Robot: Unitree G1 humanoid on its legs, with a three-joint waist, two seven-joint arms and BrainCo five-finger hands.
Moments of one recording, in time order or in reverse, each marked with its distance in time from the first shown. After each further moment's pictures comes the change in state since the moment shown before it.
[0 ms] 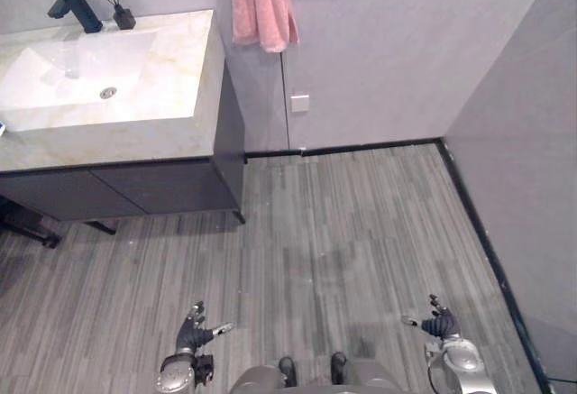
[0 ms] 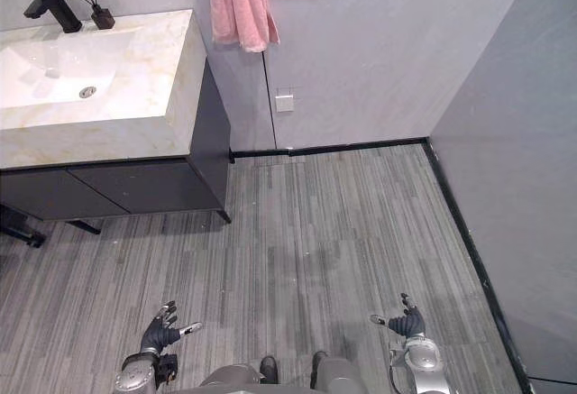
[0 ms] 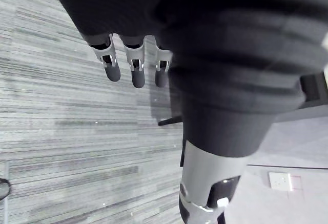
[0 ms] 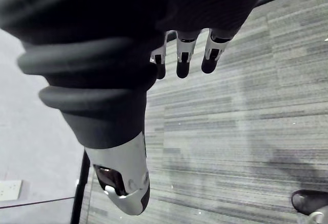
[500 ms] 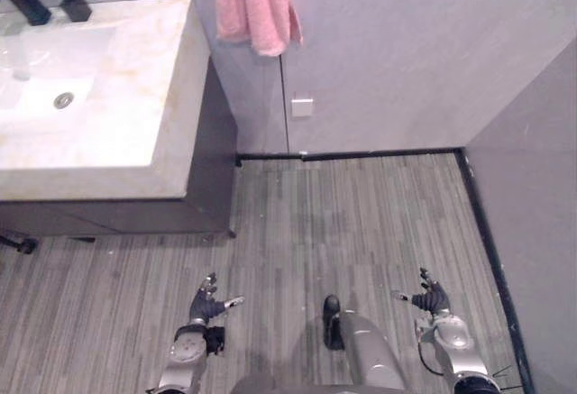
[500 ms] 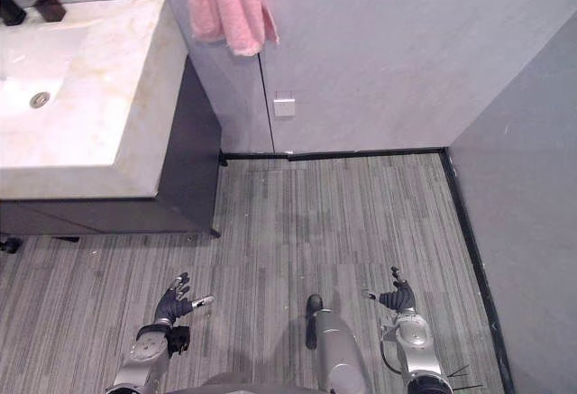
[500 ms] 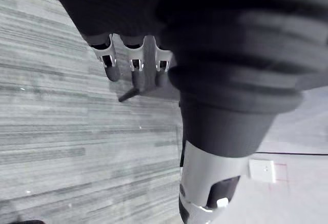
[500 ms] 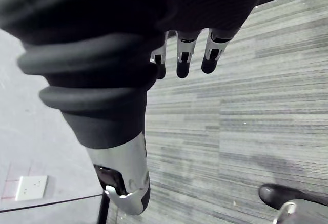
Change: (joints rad) left arm -0.053 -0.028 -0.036 -0.012 -0.008 -0.001 0.005; right arm -0.014 0.016 0.090 -0.113 0.004 -0.006 -0.002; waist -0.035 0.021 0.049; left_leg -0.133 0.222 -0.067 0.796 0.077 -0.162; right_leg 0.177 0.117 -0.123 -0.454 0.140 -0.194
